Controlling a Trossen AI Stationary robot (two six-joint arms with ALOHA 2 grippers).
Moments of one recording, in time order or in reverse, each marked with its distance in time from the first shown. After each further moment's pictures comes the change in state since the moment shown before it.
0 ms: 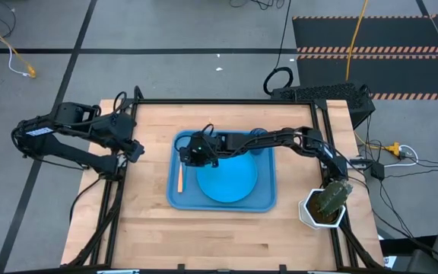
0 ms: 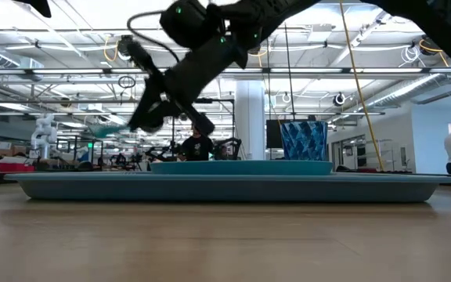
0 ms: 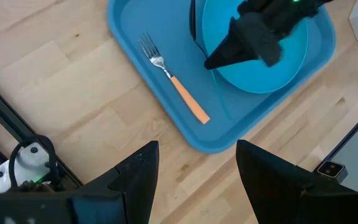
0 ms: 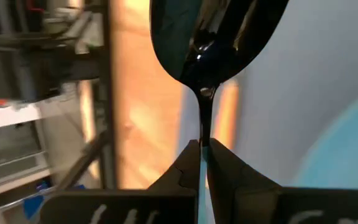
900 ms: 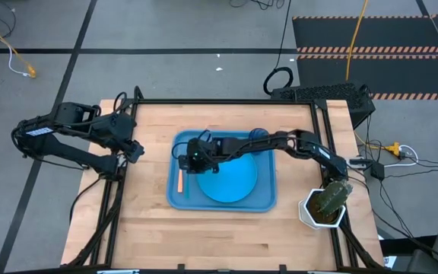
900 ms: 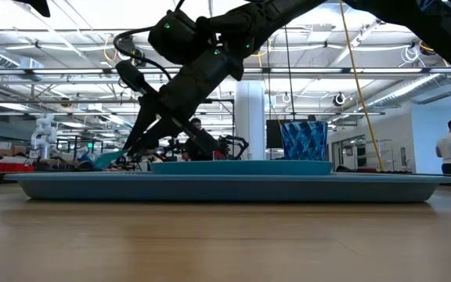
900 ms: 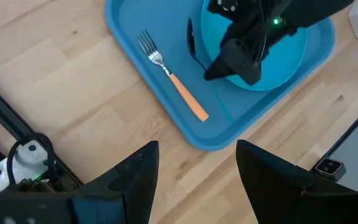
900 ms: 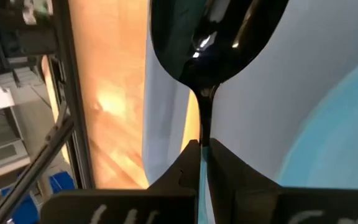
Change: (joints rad) left arm 0.000 0.000 0.000 -0.002 0.009 -0.004; right arm 0.016 0.080 0.047 -0.073 -0.054 -0.007
